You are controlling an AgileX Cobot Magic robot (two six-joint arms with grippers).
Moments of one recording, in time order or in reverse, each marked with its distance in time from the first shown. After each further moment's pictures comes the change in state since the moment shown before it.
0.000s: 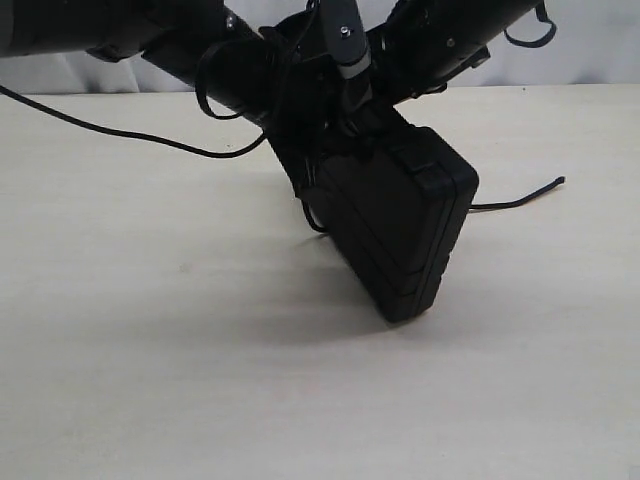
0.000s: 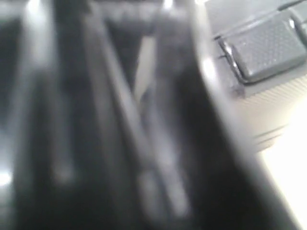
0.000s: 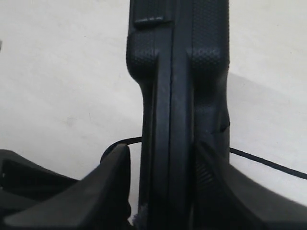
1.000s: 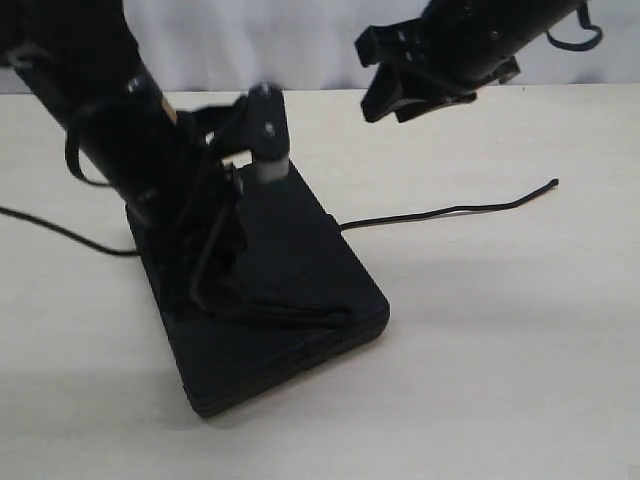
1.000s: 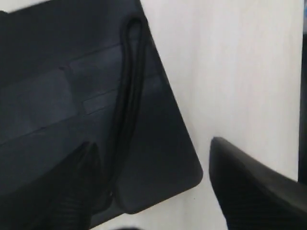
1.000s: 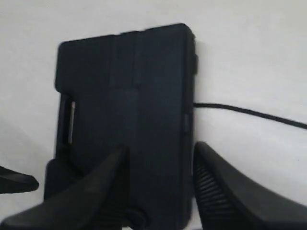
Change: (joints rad) left arm -0.001 -0.212 0.234 0.276 0.429 -0.323; right arm -0.093 -0.080 0.084 0.102 0.113 -0.016
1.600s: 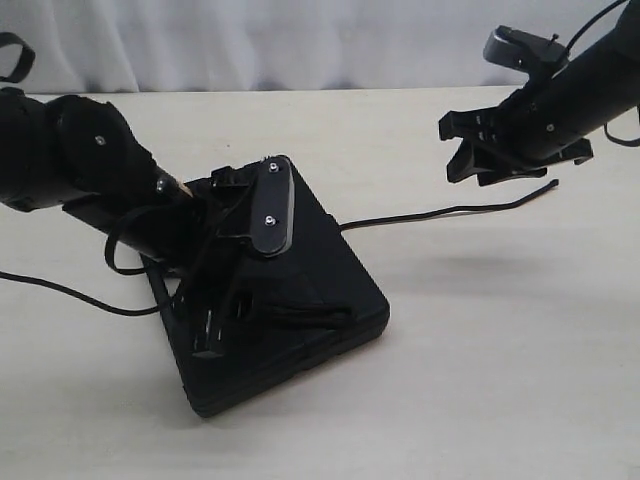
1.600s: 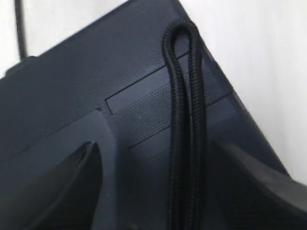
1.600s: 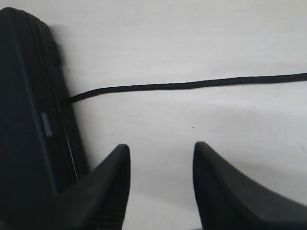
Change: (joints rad) left arm 0.000 0.062 0.264 -0.266 -0.554 0.513; right arm -0.181 0.045 0.266 -0.021 -0.247 -0.002
